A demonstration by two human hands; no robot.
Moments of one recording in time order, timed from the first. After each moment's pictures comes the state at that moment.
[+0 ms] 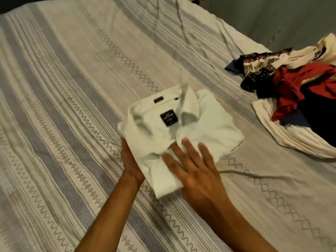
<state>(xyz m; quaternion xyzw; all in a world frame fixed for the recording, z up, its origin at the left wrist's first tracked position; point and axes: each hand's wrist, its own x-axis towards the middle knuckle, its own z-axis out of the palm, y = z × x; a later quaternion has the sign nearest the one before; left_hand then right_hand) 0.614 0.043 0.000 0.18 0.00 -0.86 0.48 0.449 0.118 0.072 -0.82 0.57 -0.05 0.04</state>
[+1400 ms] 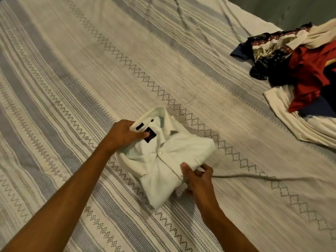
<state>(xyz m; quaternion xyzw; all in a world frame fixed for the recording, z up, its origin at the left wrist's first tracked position) 0.669 -0.106 -0.024 0.65 -0.62 -0.43 0.06 0.448 0.101 -0.060 -0.13 0.66 -0.44 0.59</state>
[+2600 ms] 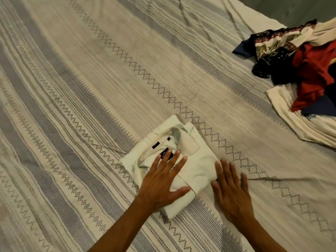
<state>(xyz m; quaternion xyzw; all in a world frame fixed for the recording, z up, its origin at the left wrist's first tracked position) 0.600 0.053 -0.106 0.42 -0.89 -0.18 -0.04 0.340 0.157 -0.123 -0.63 0.76 0.02 0.14</state>
